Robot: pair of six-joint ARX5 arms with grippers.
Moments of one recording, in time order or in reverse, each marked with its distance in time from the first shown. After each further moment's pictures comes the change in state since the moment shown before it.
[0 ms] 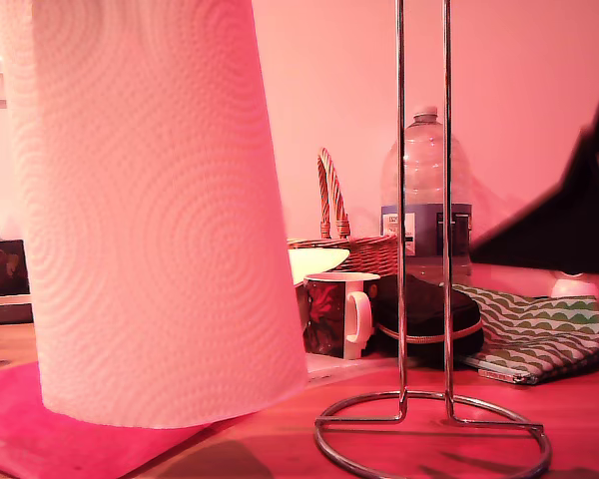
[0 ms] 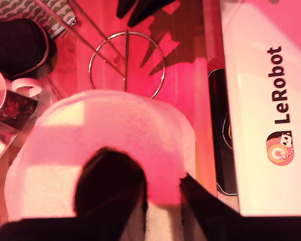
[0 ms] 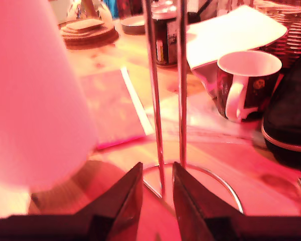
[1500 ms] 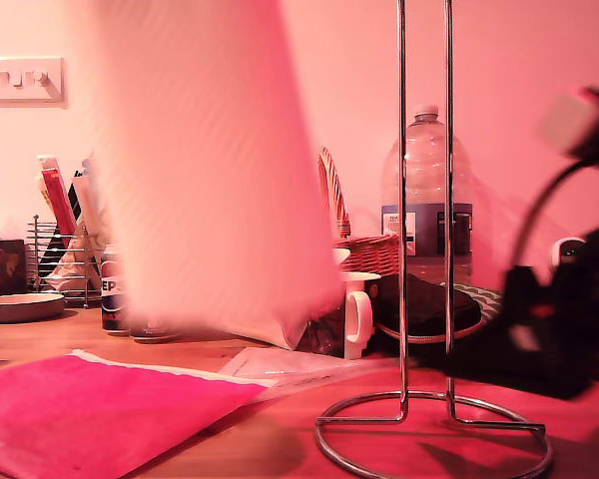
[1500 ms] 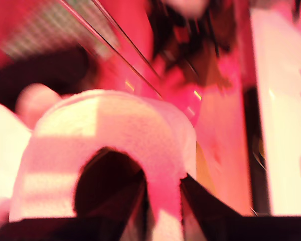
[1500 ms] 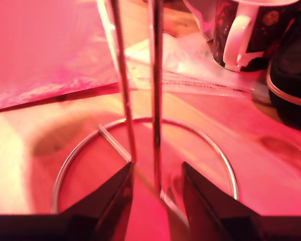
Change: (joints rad) left arm 0.000 0.001 0.114 0.051 -0.043 0.000; right arm -0.084 0.668 0.072 0.445 -0.058 -0.064
